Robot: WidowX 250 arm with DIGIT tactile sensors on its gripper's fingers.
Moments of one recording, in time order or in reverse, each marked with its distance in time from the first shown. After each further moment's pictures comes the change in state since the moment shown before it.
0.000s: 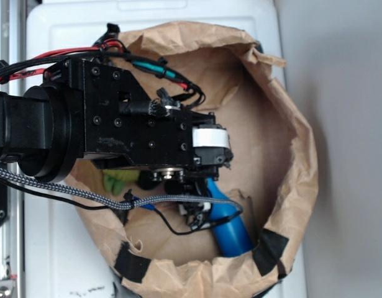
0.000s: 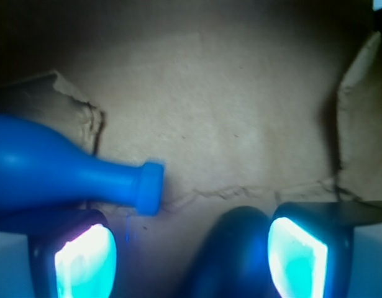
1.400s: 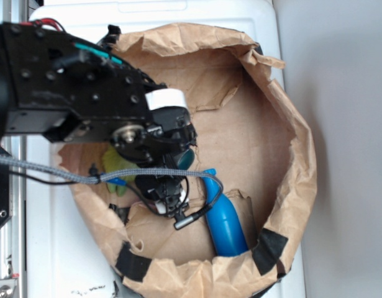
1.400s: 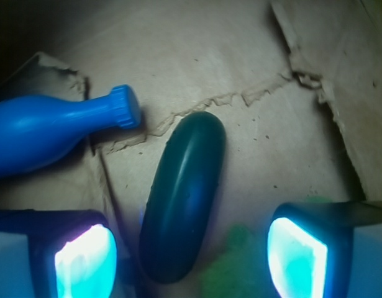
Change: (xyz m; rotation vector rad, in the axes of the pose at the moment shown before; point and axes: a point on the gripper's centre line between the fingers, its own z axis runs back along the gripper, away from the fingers) arm -0.028 0.007 0.021 -0.098 0.097 0.314
